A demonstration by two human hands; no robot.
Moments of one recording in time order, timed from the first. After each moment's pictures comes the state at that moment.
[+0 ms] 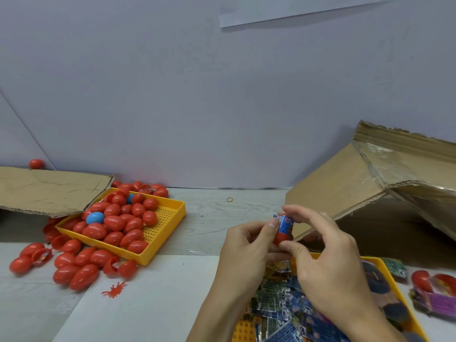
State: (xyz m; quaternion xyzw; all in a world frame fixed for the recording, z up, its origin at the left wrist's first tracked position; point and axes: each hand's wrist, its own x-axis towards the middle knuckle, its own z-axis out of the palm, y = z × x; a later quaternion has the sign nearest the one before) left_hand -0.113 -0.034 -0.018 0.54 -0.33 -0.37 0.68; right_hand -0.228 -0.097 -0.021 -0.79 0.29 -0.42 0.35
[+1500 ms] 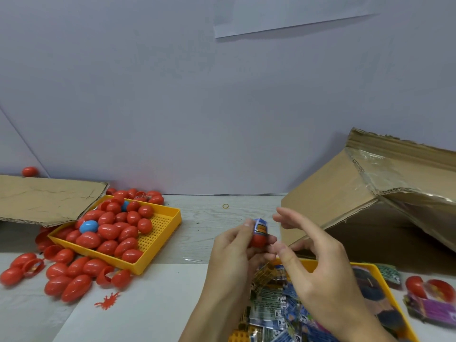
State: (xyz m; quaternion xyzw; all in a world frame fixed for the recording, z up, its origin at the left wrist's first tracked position) left_hand -0.112 -0.034 -0.003 0.52 -0.19 -0.41 0.73; right_hand -0.228 -0.100 -0.024 -0.78 0.24 -0.42 0.38
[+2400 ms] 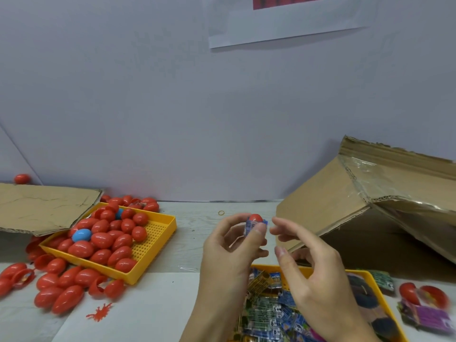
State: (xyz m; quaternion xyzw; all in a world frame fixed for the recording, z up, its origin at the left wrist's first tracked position) left_hand -0.114 -0.031 0.003 0.52 -0.28 -0.30 0.75; right_hand -0.228 -0.102 -0.025 -0.77 0.26 -0.42 0.40
